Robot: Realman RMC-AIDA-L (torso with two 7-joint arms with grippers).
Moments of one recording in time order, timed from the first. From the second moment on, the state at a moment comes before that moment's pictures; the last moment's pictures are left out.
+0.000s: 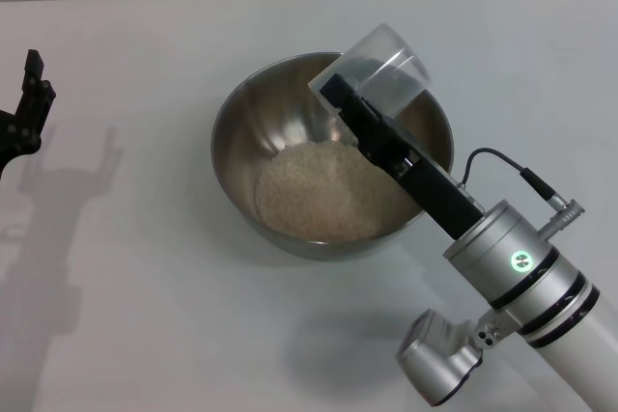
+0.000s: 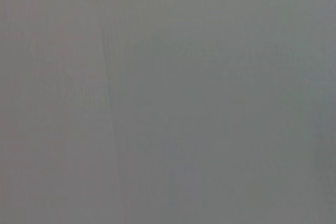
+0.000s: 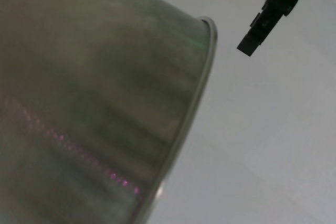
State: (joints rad) left arm -0.12 -2.08 -0.96 -0.51 2.49 1.32 0.20; right arm 0.44 2.09 0.21 0.54 -2.13 -1.34 -2.28
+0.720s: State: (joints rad) left arm -0.11 -2.08 -0.96 -0.52 2.48 1.33 0.20; right arm 0.43 2.09 0.23 0.55 -2.12 -1.34 -2.20
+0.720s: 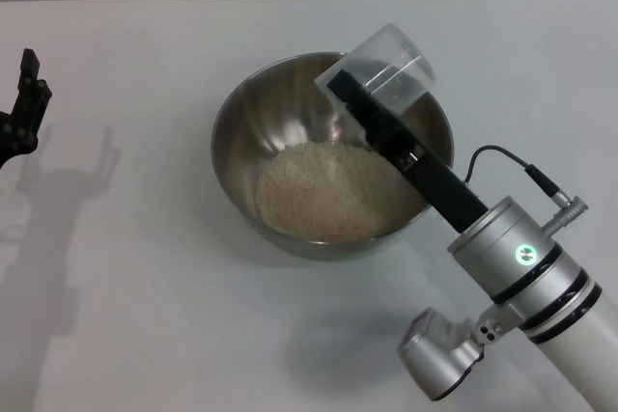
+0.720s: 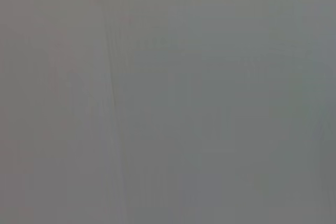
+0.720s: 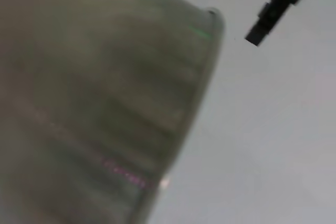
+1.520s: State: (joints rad) left arm -0.11 -2.08 -0.96 -0.52 2.48 1.33 0.20; right arm 0.38 2.09 0.31 0.56 -2.12 -1.44 -1.59
